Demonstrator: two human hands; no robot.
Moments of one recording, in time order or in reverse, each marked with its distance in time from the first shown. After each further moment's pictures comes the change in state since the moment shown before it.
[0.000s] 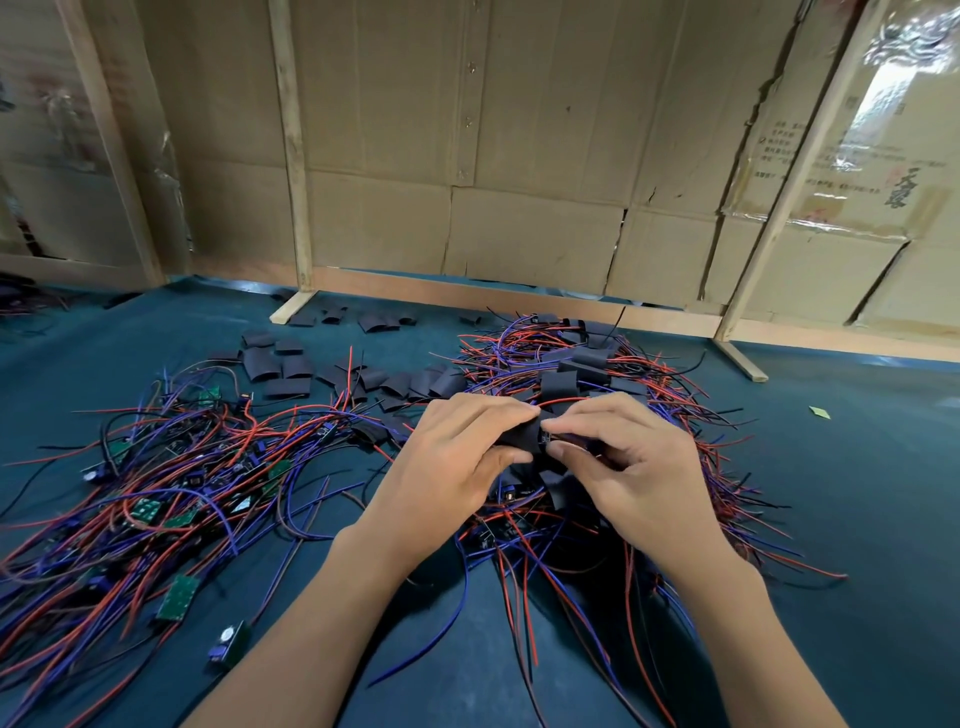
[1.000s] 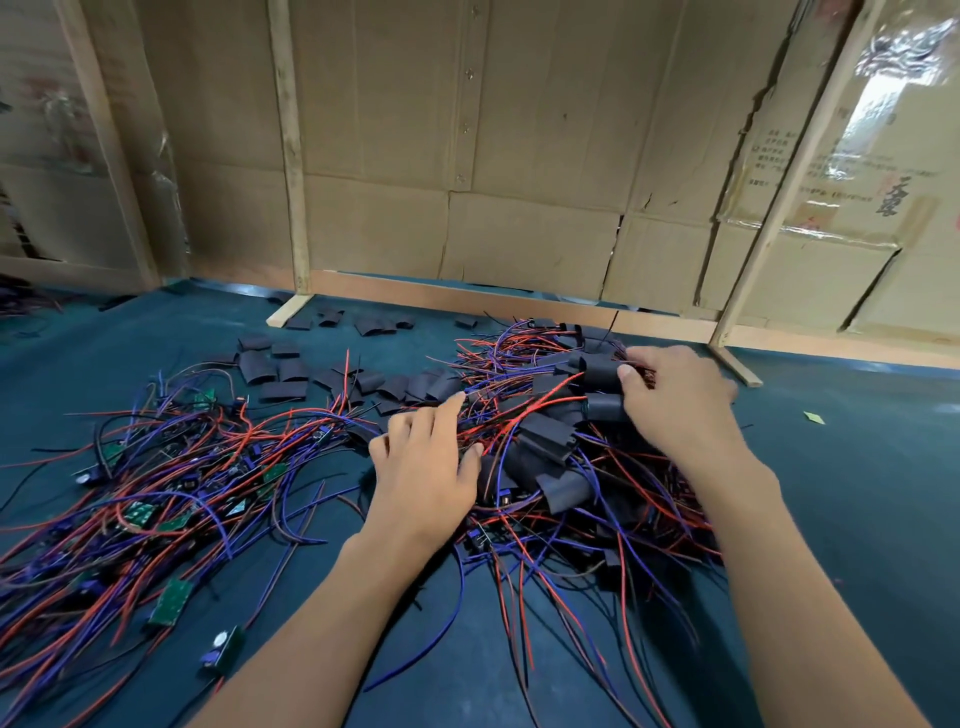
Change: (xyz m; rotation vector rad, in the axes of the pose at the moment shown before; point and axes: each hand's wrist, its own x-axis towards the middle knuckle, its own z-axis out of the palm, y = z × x) left_hand -0.011 -0.014 0.018 0.350 -0.225 -0.653; right_hand 0.064 0.038 -0.029 -0.665 -0.102 0.598
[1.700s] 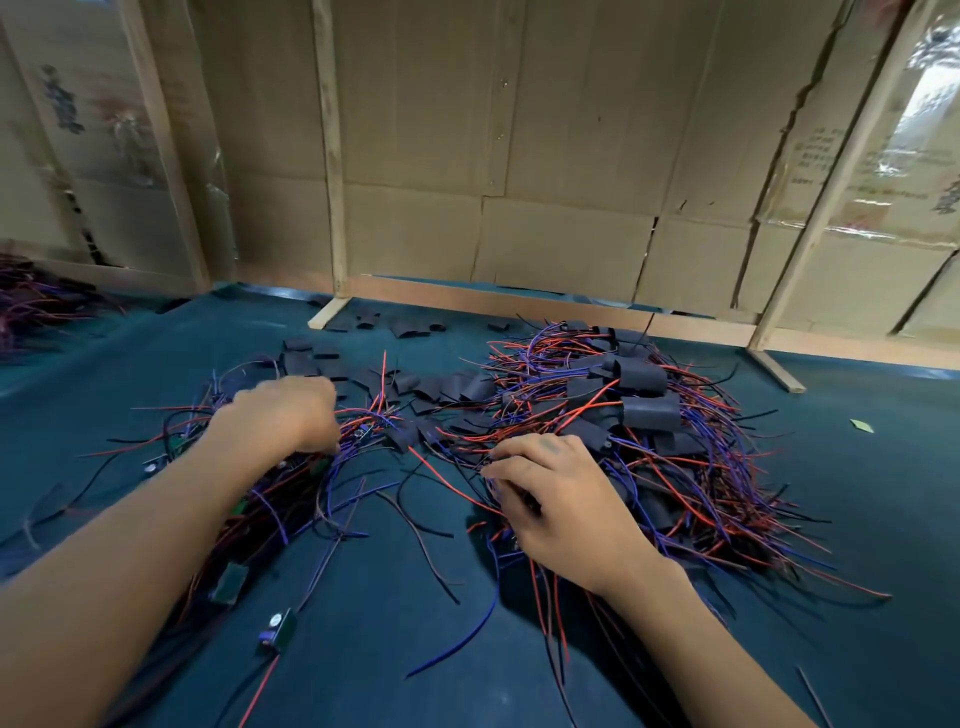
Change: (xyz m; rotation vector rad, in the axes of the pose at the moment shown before) left_hand 0.062 -0.095 -0.122 0.602 -0.531 -0.380; right_hand -0.092 -0.055 0.069 0.259 -0.035 -0.839
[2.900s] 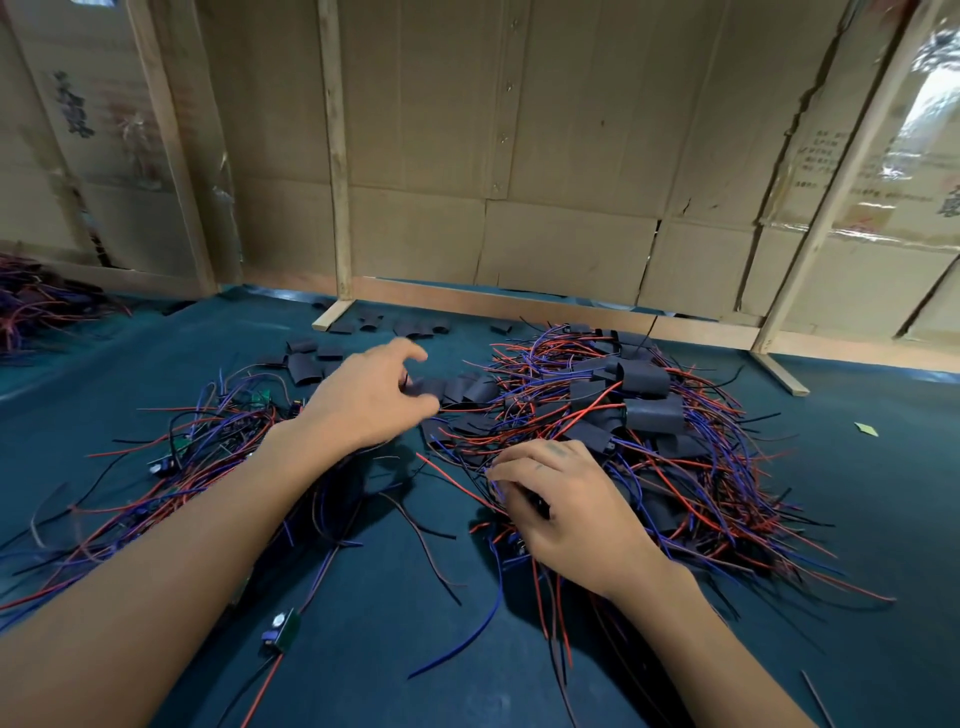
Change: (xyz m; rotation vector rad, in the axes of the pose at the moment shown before) left_hand -0.008 0.042 0.002 -0.596 0.315 0.385; right_hand -0.003 0.000 -0.003 0.080 0.010 0.011
